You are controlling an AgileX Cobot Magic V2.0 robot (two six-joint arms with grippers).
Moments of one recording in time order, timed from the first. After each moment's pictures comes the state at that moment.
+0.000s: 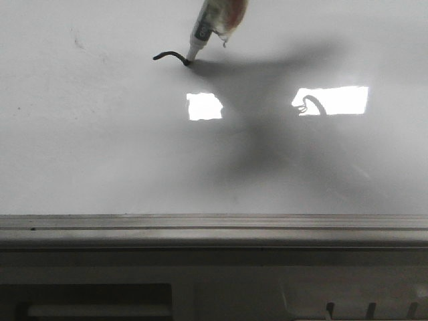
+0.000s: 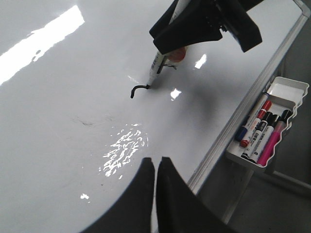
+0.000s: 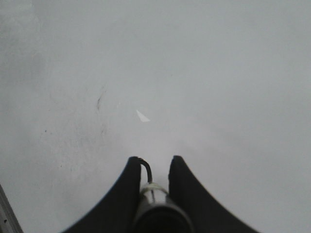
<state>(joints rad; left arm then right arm) -0.68 0.47 -0.72 -0.18 0.72 0.47 0.77 1.21 -0.79 0.69 -0.07 -0.87</state>
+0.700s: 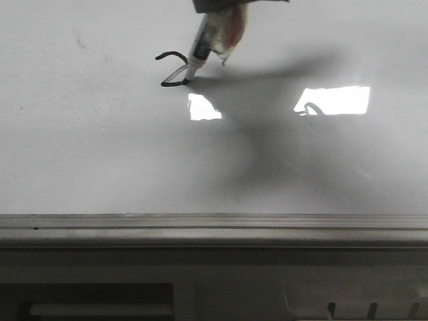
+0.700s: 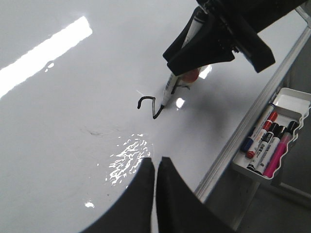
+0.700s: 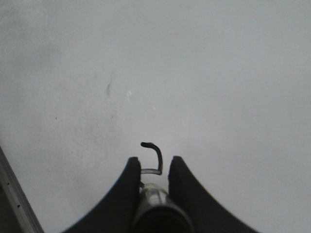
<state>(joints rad) -0.68 0.47 -0.72 -0.18 0.67 0.47 0.76 1.19 -0.77 0.71 -0.02 -0.87</state>
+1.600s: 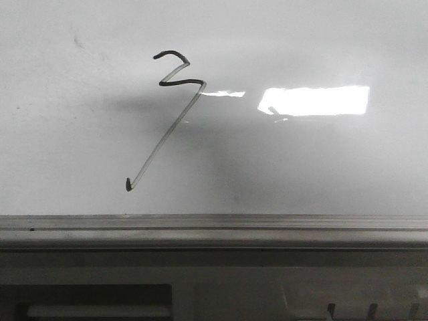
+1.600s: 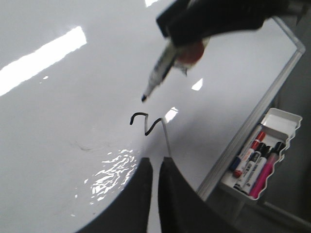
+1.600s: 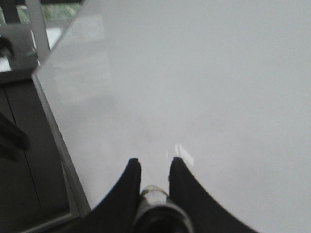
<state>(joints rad) -0.68 0.49 -0.73 -0.27 0.63 0.47 0.92 1.09 -0.97 0.74 0.11 -0.88</state>
